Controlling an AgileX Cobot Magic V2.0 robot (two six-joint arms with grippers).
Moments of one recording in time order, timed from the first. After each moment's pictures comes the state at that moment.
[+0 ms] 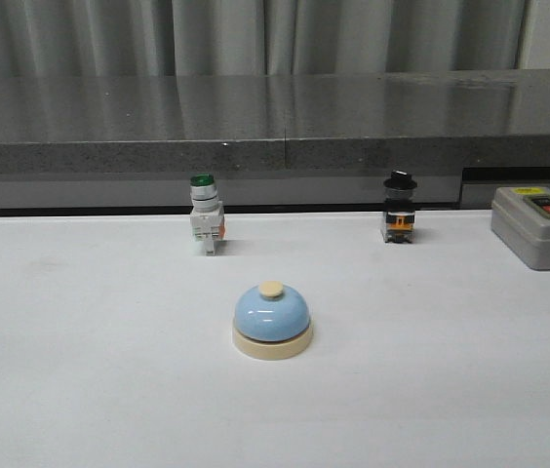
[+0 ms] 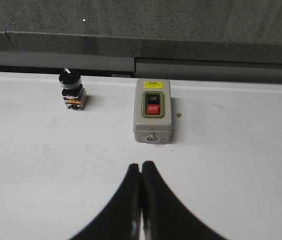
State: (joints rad) left arm -0.01 0.00 0.00 -0.08 0.04 -0.02; right arm 0.03 0.67 -0.55 0.02 0.39 -0.01
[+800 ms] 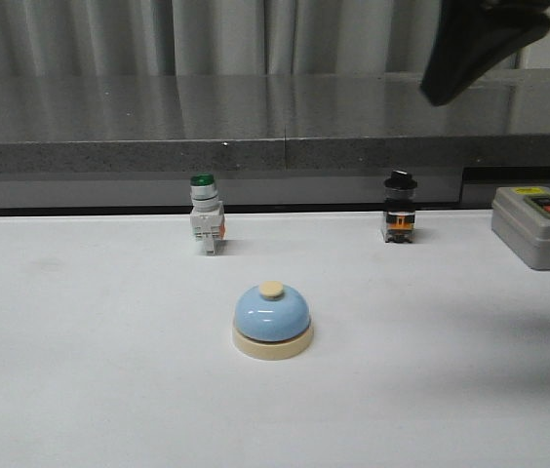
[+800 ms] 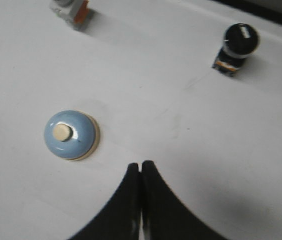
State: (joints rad) left arm -0.01 0.00 0.00 -0.08 0.04 -0.02; right arm 0.43 1.47 -1.22 0.08 0.77 -0.01
